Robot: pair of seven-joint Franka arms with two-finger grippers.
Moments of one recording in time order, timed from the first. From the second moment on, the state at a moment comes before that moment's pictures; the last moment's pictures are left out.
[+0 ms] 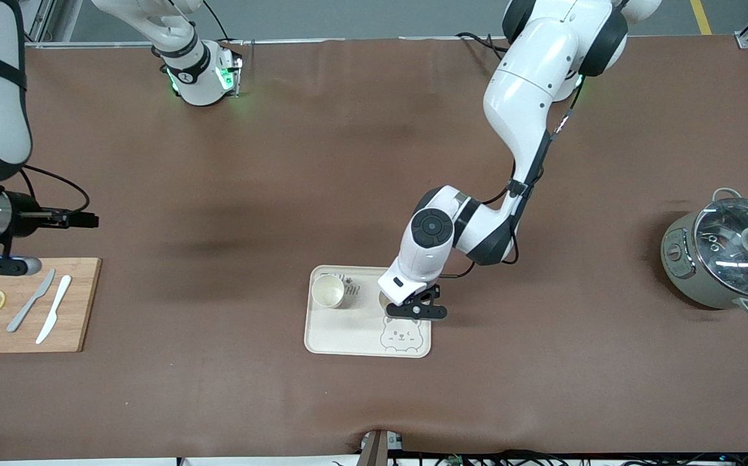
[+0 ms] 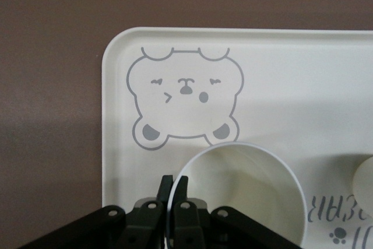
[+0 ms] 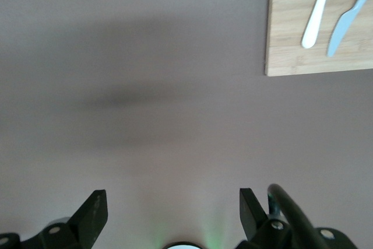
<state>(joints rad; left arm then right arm) -0.63 0.97 0.03 -1.18 0.01 2.34 -0.57 -0.02 0.34 -0.06 -1.48 0.01 1.48 -0.02</state>
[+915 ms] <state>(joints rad) -0.59 0.88 0.03 -1.17 0.01 2.27 -0.57 0.07 0.40 -0.05 -1.49 0.16 1.58 0.23</state>
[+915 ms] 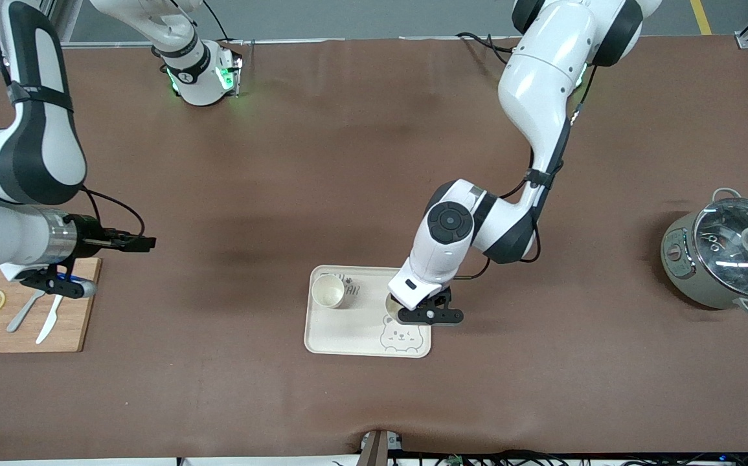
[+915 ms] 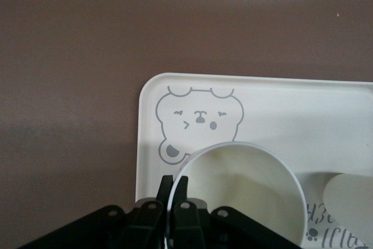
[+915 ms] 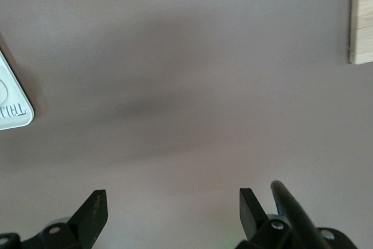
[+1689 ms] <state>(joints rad) -0.55 0.69 0.03 -1.16 -0.01 1.94 -0.47 0.21 0.49 -0.04 -1.49 0.19 1.75 0.54</state>
